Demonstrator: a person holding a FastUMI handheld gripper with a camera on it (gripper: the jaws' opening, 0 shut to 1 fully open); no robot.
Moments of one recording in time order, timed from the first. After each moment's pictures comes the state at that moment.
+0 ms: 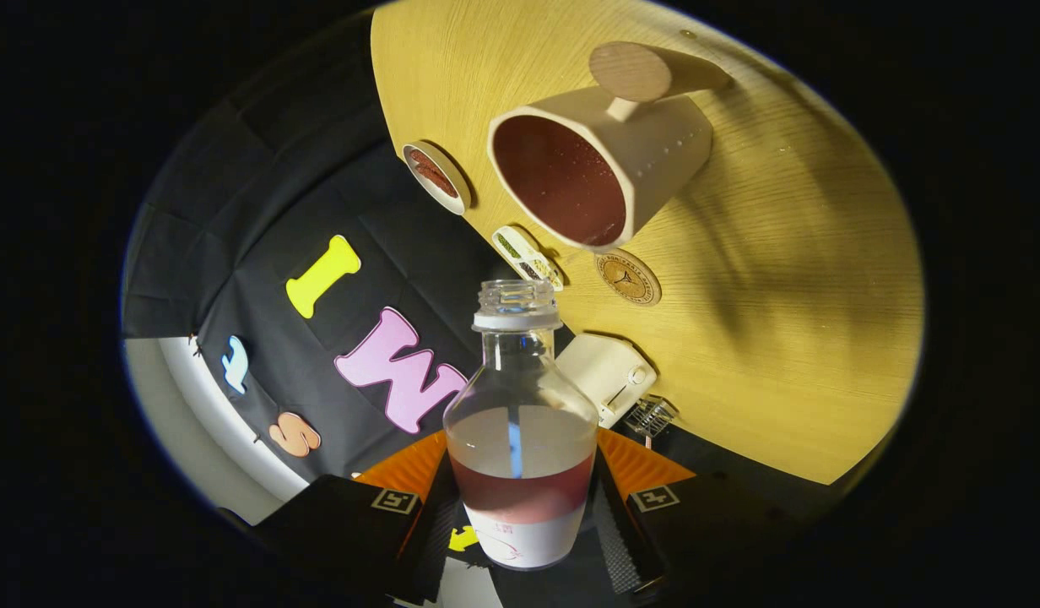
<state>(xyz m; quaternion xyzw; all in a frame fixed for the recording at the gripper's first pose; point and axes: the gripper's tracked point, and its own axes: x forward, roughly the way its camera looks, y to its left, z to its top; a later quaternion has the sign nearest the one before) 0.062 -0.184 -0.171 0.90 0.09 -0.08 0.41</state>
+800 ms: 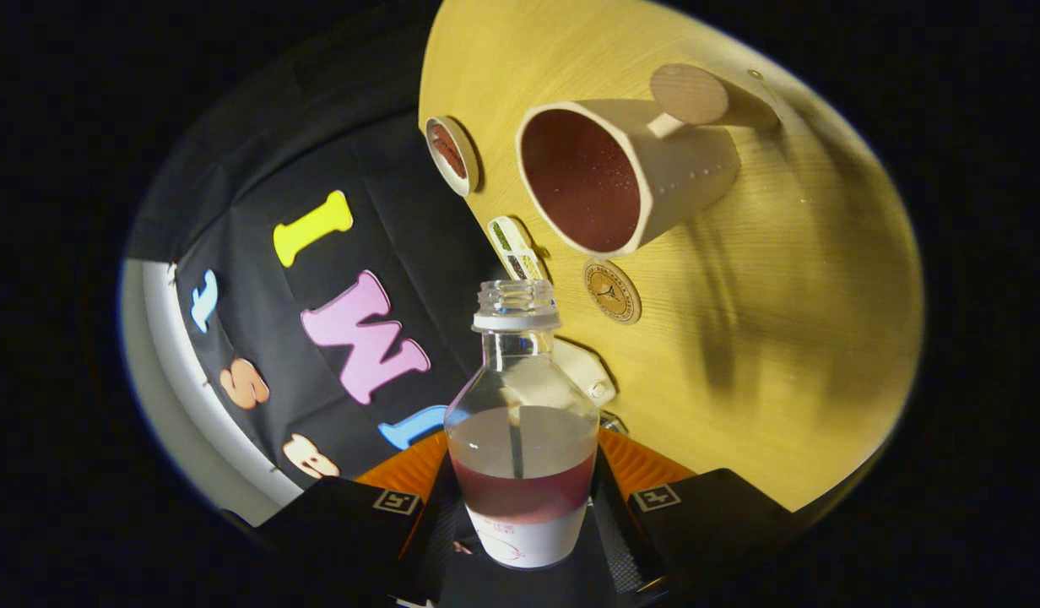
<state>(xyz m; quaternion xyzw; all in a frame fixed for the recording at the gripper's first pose) 0.055 -0.157 -0.192 0.82 0.16 -0.08 0.55</state>
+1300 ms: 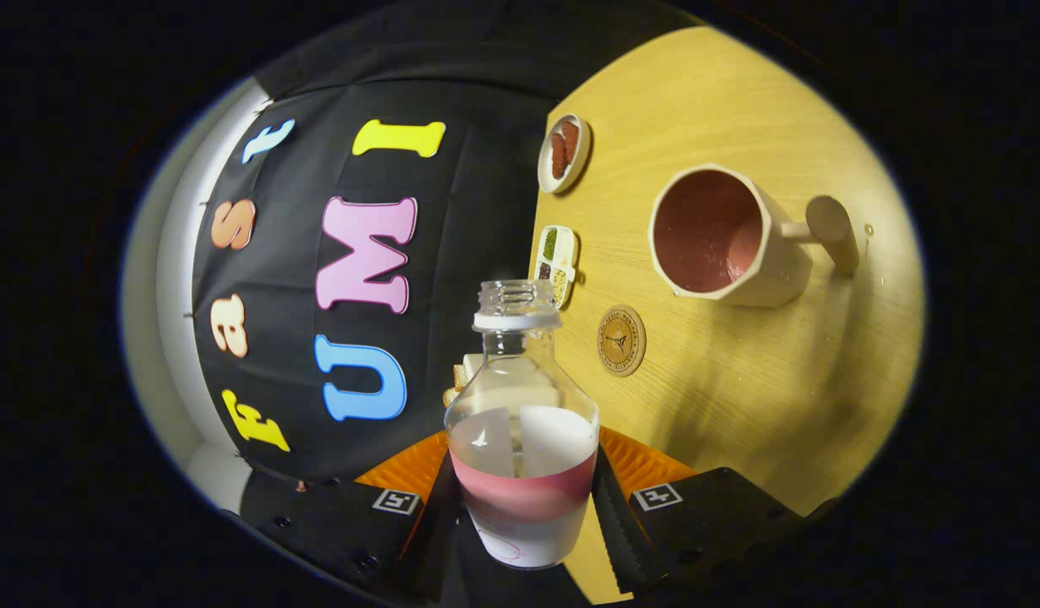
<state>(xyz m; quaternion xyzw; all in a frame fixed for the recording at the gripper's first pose) 0.056 -0.147 -0.193 0.61 0.16 -0.08 0.77</state>
